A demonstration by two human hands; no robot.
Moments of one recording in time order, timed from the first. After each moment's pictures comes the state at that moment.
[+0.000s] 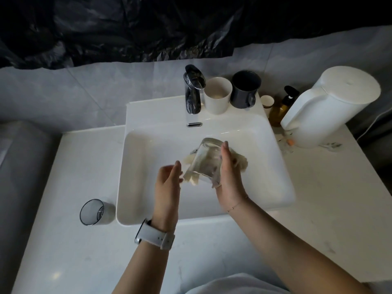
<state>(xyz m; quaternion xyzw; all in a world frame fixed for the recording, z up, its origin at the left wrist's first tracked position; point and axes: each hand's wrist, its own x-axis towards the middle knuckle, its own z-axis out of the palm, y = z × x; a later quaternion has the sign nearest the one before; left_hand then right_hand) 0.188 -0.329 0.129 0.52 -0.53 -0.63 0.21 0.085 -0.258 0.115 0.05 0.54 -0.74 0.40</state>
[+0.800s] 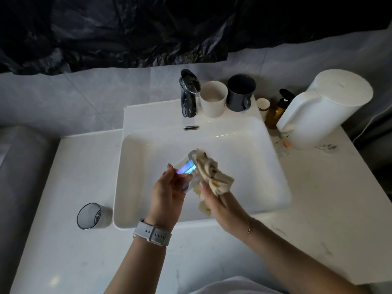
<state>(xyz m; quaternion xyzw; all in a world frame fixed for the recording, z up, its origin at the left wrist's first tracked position) 0.178 -0.332 0.127 0.44 -0.28 -0.83 0.23 0.104 -0.211 0.109 -0.37 0.66 -0.56 0.34</state>
